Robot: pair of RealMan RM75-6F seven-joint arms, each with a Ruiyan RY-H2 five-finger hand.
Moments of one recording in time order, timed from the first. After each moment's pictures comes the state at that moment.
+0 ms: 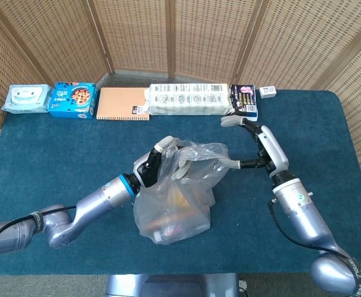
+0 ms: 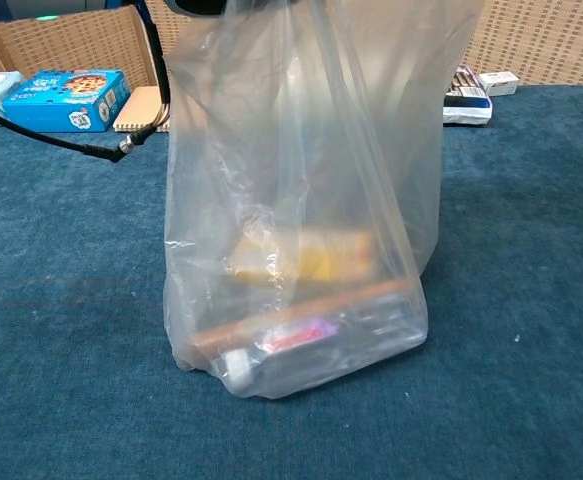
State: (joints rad) left arm -1.02 -1.31 -0.29 -1.72 1.40 0.79 -1.71; right arm 0.56 -1.02 0.59 -2.09 -0.90 0.91 0.52
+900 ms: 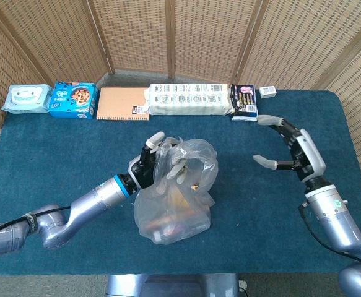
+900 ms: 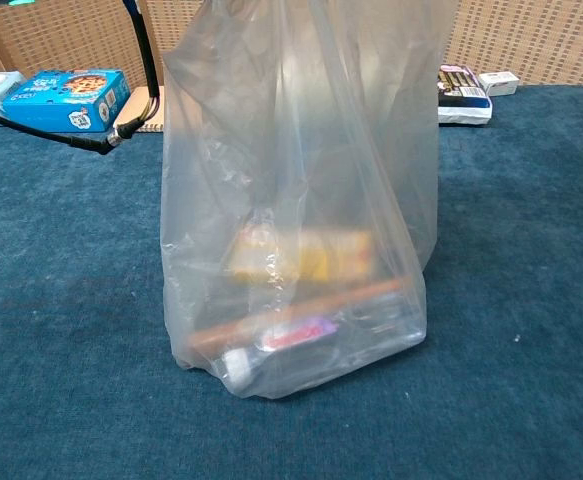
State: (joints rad) left arm -0.98 -1.29 -0.31 -1.73 1.48 0.81 -1.93; right arm 0.39 -0.91 0.56 -2.01 -1.13 0.92 0.89
